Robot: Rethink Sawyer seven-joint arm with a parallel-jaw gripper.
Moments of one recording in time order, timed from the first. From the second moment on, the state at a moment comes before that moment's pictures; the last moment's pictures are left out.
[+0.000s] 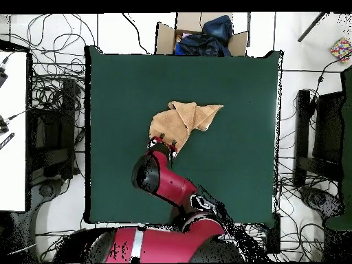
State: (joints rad) arm -0.14 -0.47 0.04 2.05 0.37 -0.47 1.74
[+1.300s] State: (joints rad) arm -0.18 -0.40 -0.08 2.00 0.26 -0.51 1.74
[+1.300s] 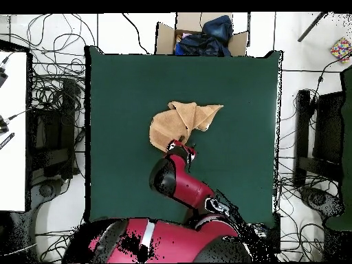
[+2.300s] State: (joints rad) arm -0.31 -0.32 -0.04 1.95 0.04 -0.60 1.74
